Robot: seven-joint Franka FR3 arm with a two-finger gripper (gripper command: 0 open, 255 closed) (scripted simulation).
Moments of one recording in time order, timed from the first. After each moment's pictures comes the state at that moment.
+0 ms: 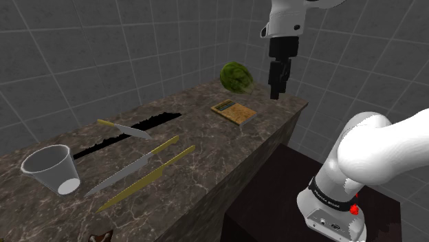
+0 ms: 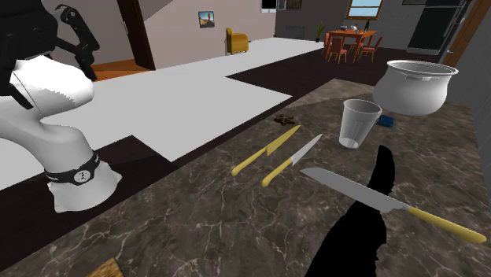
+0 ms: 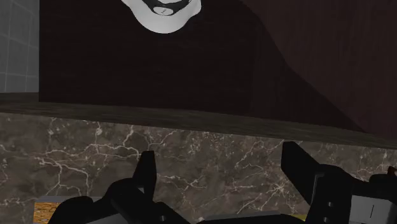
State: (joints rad) arm 0.01 -0.79 -0.03 -2.43 0.12 1.42 -0.14
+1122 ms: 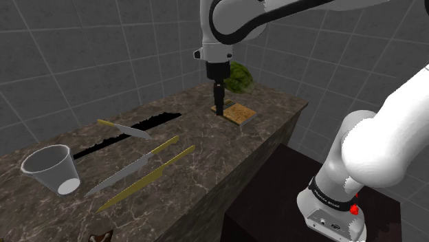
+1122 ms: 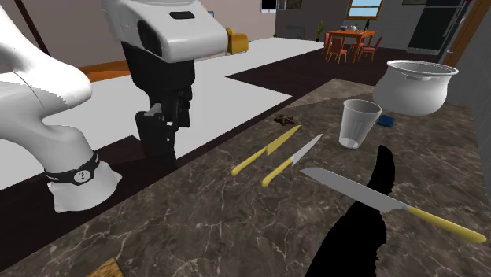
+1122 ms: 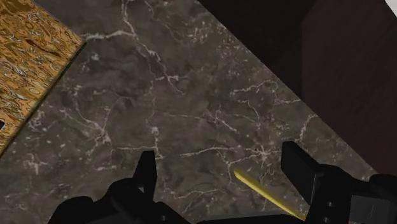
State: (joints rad) arm 0.19 -0.29 0.04 -2.25 0.09 1.81 -0.48
